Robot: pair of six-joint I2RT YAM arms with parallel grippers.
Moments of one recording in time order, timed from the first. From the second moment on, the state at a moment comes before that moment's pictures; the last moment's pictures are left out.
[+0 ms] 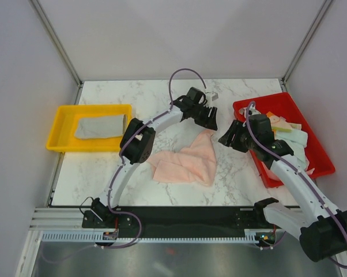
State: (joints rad) left arm -0.67 2.49 2.11 -0.39 0.53 -0.20; right arm 0.29 1.03 0.84 -0.52 -0.15 0.64
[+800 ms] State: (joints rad) left arm -0.25 2.06 1.61 -0.16 0.76 -0.38; right arm 0.40 1.39 0.67 -0.08 -0.29 0.69
